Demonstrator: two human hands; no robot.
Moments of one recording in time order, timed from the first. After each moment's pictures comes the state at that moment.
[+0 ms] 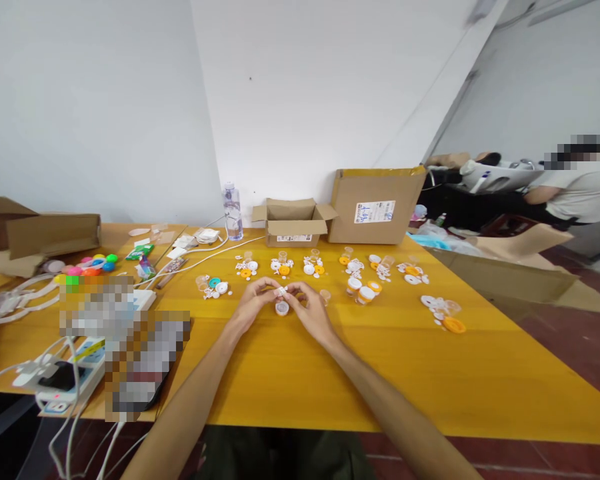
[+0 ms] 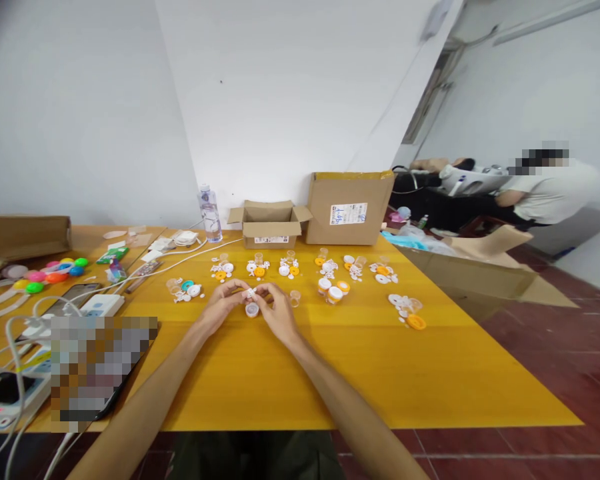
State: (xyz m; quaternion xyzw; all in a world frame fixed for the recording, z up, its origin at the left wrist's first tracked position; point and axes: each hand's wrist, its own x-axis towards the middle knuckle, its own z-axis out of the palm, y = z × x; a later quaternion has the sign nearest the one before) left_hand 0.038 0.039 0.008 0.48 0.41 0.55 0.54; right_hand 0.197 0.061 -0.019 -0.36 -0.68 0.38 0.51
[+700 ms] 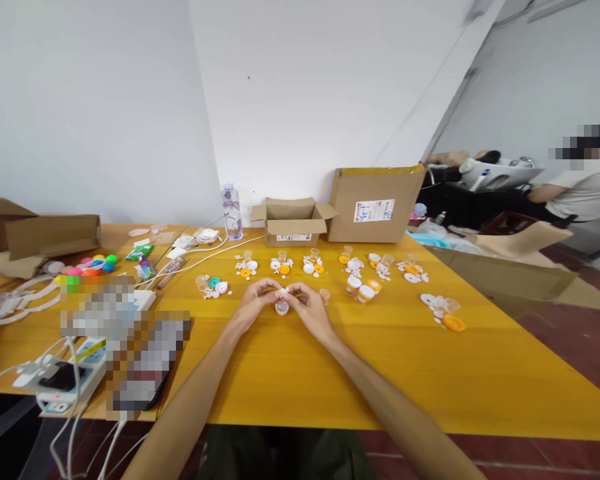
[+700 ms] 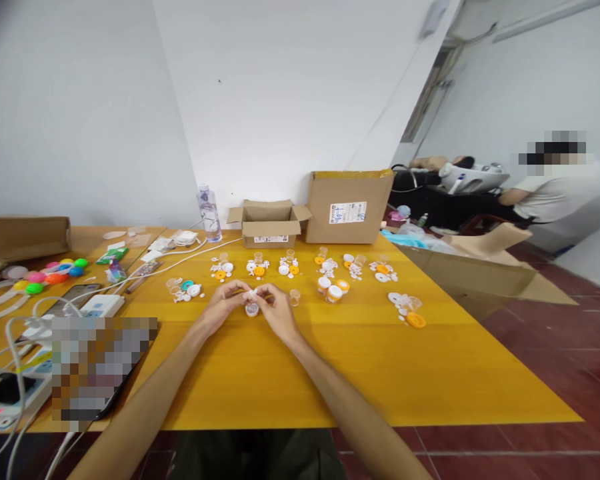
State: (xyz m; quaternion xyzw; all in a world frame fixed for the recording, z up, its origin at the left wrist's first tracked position) left_hand 0.037 0.038 0.007 0.51 0.41 0.54 0.53; right_hand 0.195 0.060 -0.017 -0.36 -0.63 0.46 0.50
